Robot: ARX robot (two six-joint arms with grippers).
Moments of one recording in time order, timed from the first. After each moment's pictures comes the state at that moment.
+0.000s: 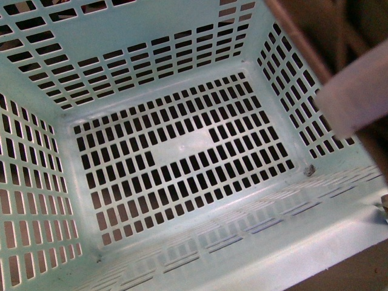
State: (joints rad) left arm -0.63 1.41 1.18 -0.44 0.17 -0.97; right arm 0.01 0.05 0.05 -0.09 0.07 0.05
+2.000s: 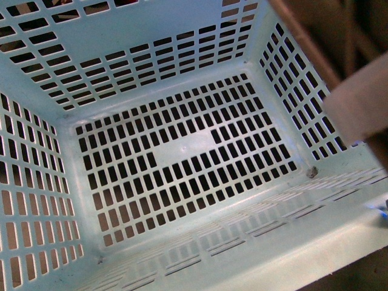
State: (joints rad) left arm -0.63 1.41 1.18 -0.44 0.17 -0.97; right arm -0.18 2.47 0.90 0.61 0.17 0.15
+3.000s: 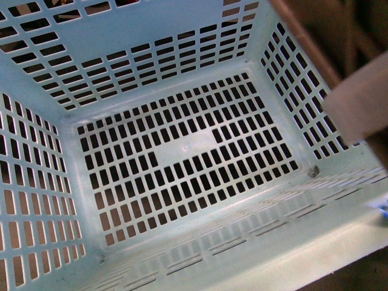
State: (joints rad) left arm -0.63 1.41 1.18 -0.44 0.17 -0.97; right arm -0.20 2.18 0.69 0.64 0.10 0.10
